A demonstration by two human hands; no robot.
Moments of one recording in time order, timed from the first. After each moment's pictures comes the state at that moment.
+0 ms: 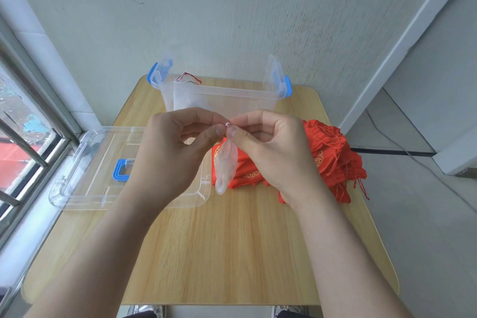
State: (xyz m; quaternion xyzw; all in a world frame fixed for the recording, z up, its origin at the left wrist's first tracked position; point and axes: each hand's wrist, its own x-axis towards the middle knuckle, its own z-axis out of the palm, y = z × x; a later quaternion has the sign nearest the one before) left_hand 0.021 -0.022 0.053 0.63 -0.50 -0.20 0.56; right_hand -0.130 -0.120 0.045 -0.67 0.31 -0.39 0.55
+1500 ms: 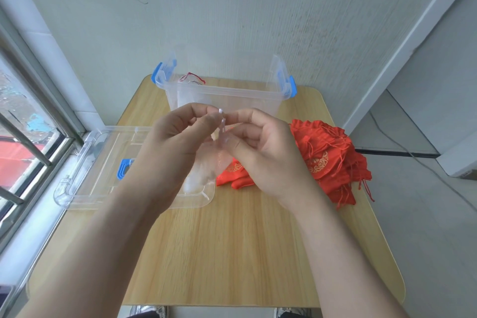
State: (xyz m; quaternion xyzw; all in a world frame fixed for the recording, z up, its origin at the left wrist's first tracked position) left_hand 0.026 -0.021 0.054 0.56 -0.37 -0.39 0.63; right_hand -0.120 -0.109 0.043 -0.71 0.26 -0.33 0.56
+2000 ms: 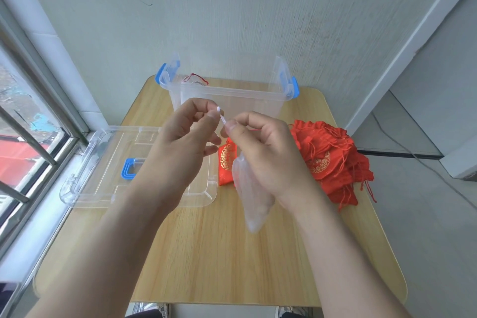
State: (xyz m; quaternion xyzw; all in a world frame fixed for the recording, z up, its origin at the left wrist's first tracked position) left_hand 0.019 -0.024 0.054 0.57 -0.37 -0.36 0.64; right_hand -0.118 -0.106 0.050 -0.71 0.26 -0.34 0.56
